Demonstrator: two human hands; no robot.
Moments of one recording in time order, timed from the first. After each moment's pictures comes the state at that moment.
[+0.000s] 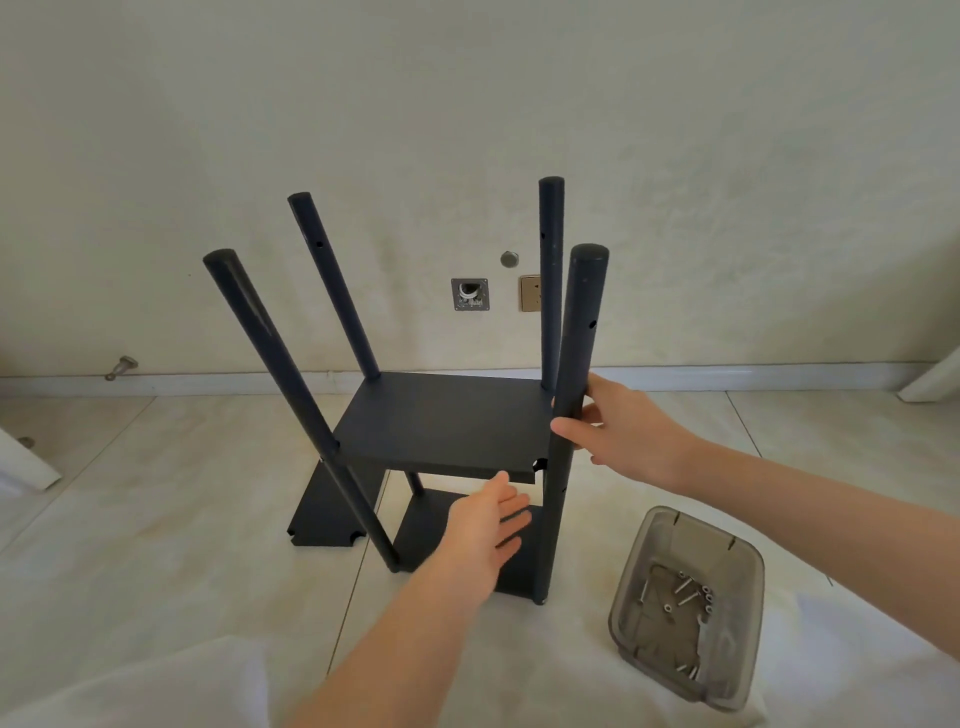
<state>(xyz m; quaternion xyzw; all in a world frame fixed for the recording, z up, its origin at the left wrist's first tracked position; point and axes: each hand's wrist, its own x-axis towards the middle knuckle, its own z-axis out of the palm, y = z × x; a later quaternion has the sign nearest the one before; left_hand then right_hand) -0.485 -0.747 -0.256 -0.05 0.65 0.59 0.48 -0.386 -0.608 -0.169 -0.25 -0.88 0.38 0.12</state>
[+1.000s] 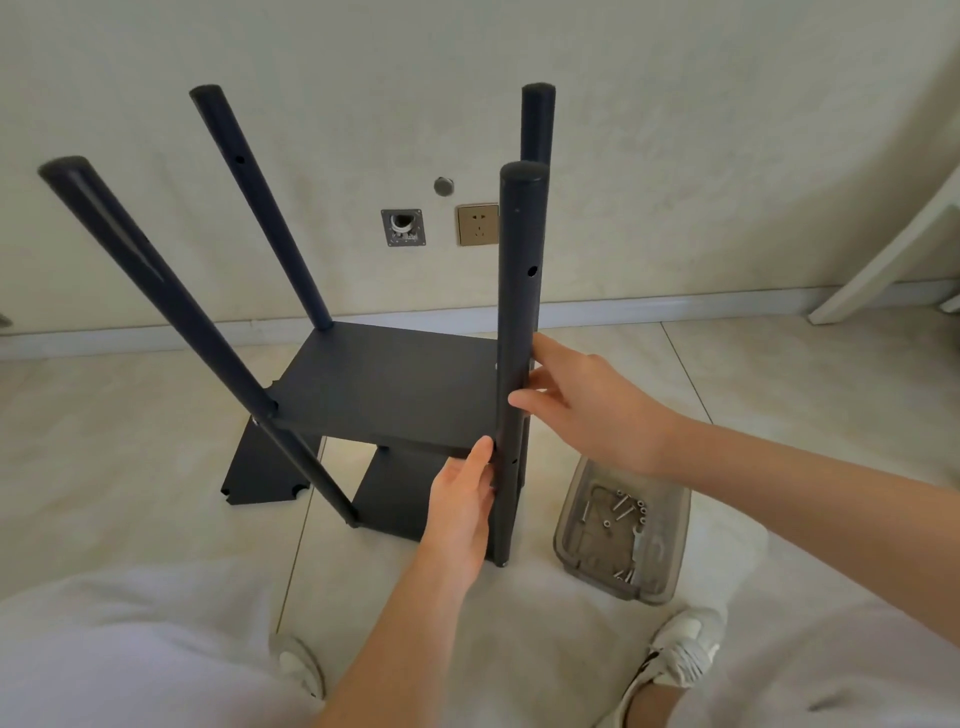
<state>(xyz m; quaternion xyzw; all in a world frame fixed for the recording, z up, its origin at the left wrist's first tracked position) -0.440 -0.742 -0.304 0.00 0.57 0.69 0.45 -0.343 -0.643 -0.159 -0.23 -0.91 0.35 0.07</state>
